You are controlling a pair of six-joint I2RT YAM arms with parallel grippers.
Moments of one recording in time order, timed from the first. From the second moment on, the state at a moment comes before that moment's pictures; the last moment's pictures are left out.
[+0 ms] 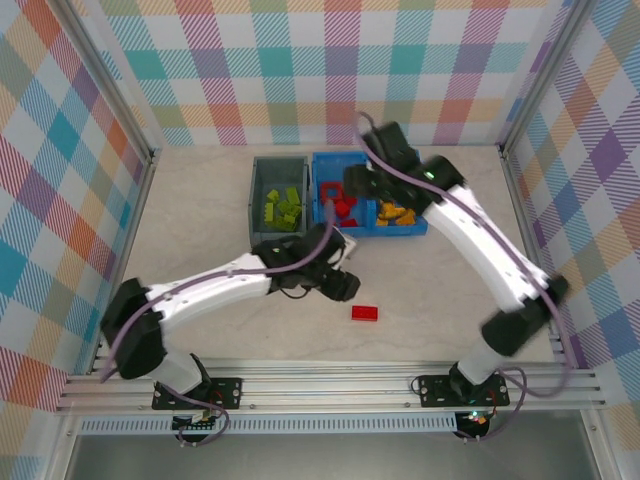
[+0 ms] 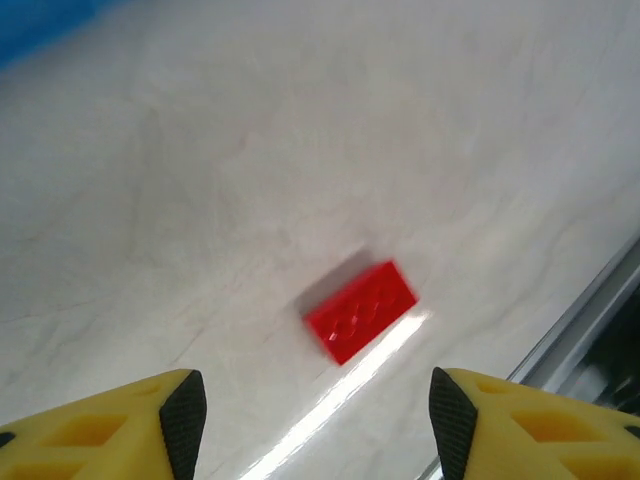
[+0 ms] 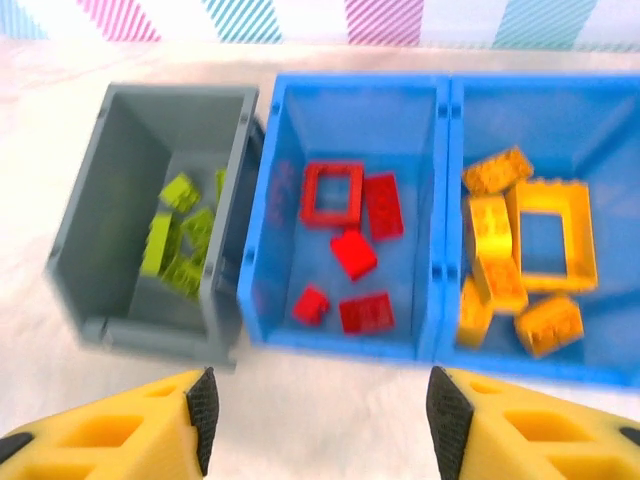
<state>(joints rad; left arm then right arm) -0.97 1.56 1.21 -0.64 0.08 -0.29 0.67 1.54 1.79 -1.03 0.18 0.45</state>
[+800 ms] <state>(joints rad) -1.10 2.04 1.47 -0.76 0.03 0.28 0.67 0.47 1.21 -1.40 -0.22 0.76</state>
